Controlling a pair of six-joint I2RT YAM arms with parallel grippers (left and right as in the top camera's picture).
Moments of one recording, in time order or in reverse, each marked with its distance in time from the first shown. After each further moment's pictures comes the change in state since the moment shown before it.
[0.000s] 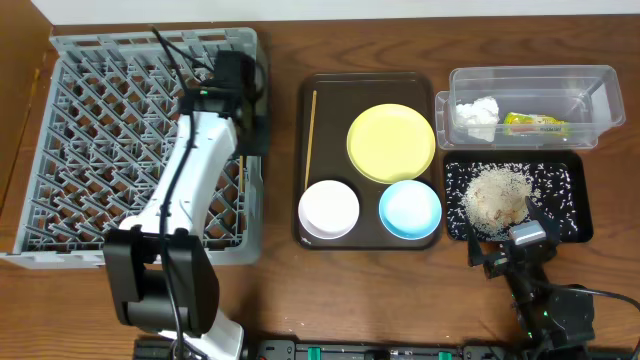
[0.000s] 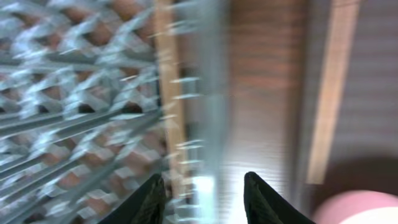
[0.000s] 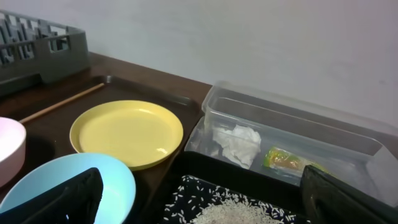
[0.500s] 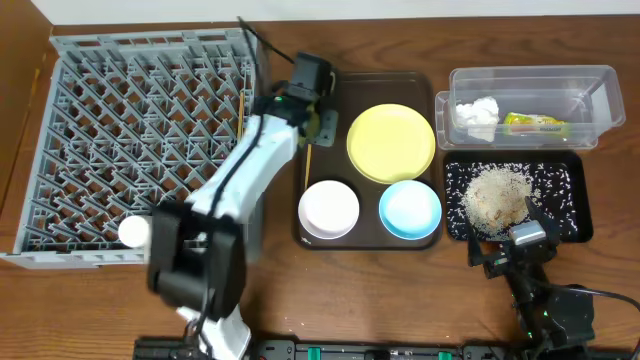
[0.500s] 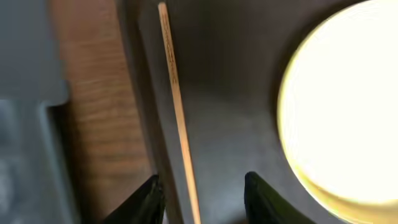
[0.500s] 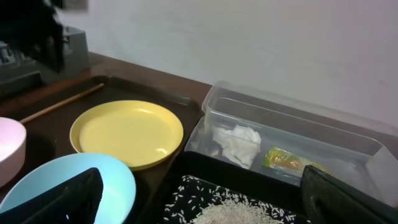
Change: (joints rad) left arm -0.240 0.138 0.000 0.298 0.051 -0.042; right arm 0.000 0.000 0.000 0.000 0.000 0.000
